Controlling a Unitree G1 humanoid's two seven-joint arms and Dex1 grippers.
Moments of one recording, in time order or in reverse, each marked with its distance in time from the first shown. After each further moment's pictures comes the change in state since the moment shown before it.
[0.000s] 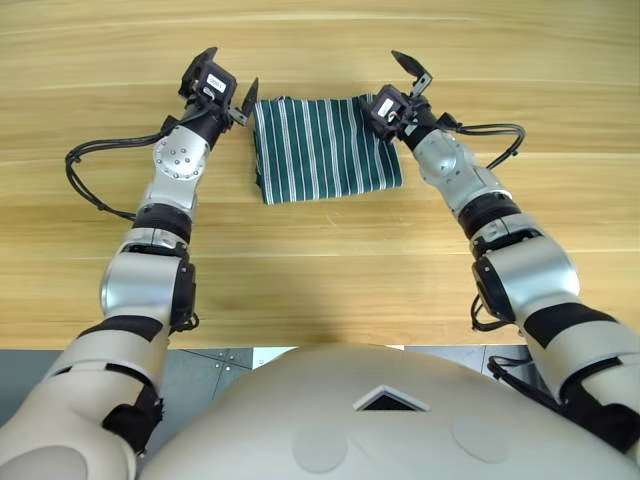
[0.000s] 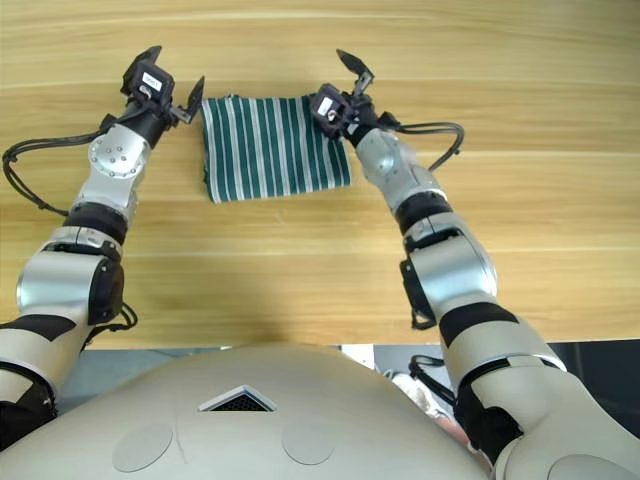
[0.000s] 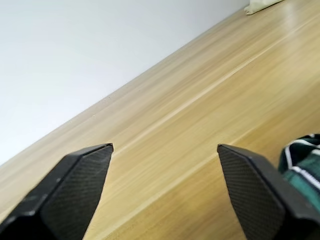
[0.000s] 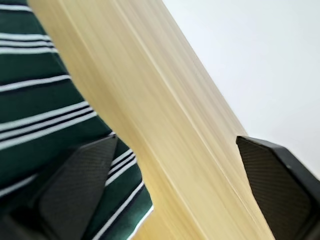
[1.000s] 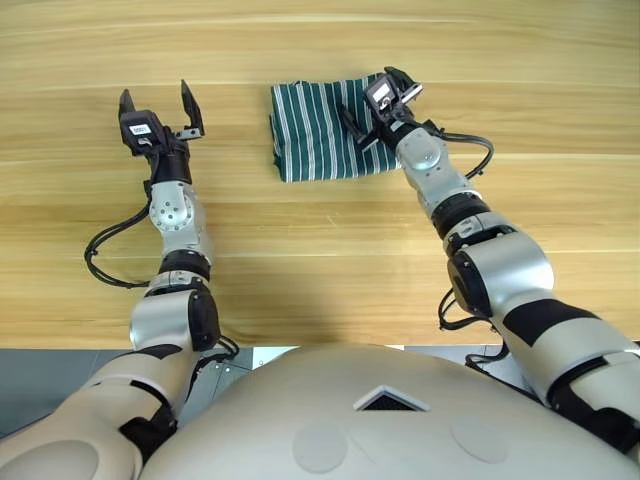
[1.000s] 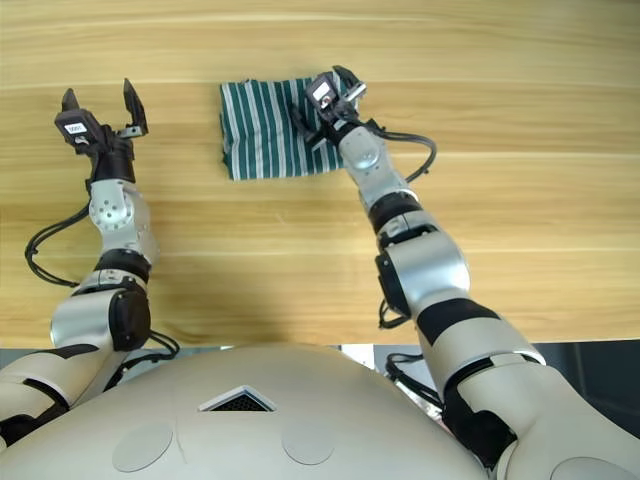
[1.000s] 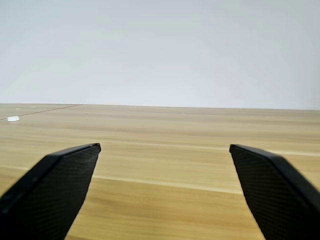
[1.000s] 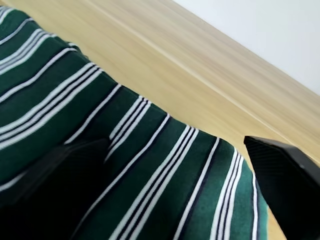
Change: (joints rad) left arm 0.238 -0.123 0.328 -0.137 -0.287 -0.264 0.114; right arm -0.016 0.115 -0.103 0.050 0.277 0.152 0.158
